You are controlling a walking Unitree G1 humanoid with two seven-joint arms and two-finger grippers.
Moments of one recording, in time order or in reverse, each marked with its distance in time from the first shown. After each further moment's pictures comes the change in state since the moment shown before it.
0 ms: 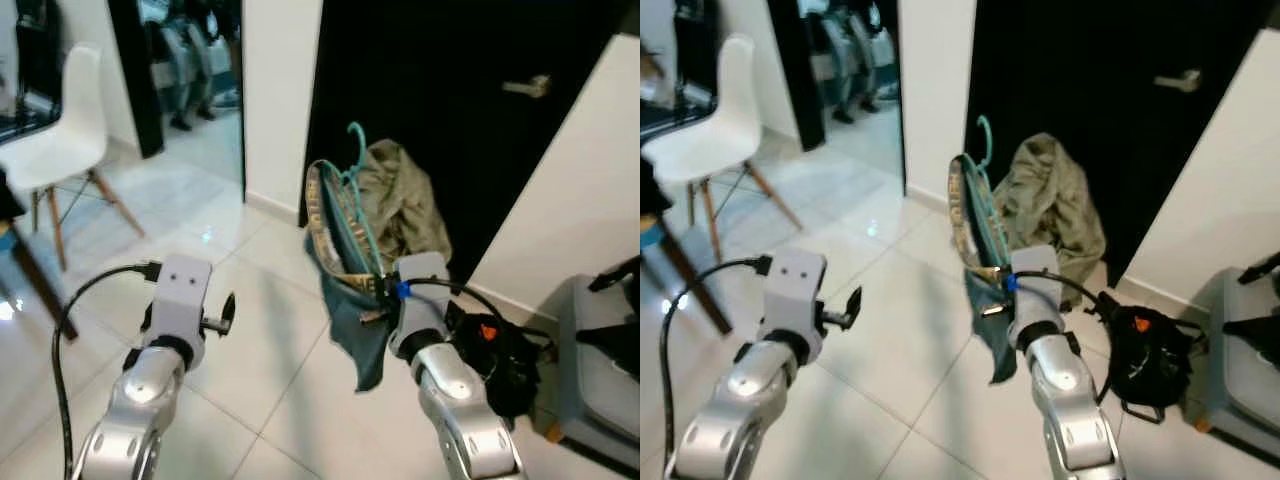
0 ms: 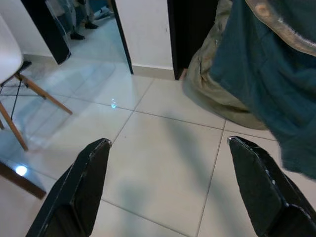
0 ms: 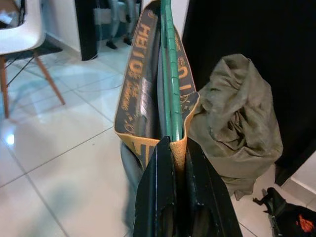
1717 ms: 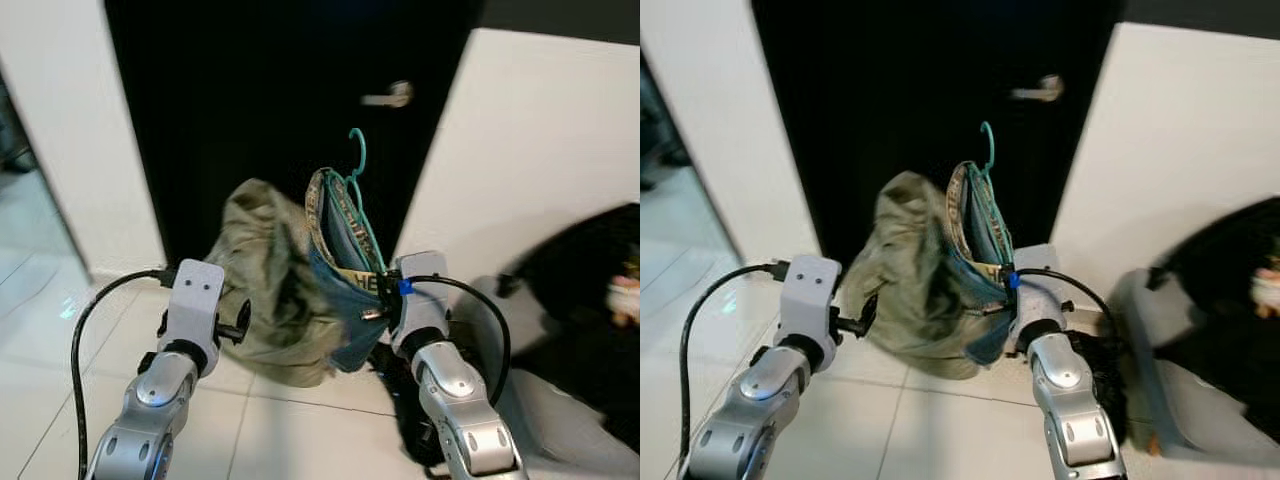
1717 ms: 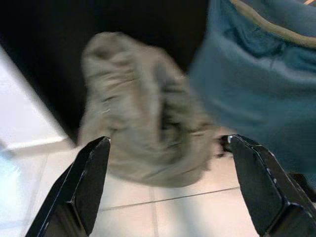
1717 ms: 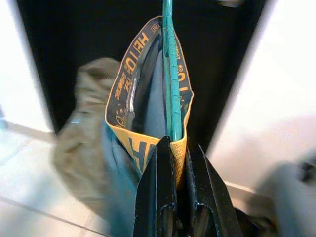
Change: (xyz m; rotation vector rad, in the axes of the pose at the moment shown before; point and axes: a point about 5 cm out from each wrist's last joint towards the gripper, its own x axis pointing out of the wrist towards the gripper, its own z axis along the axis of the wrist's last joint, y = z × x) left arm 0.001 -0.014 -0.003 -0.017 0.013 -0.064; right arm 0.004 -0.005 -0.001 0.001 0.004 -0.023
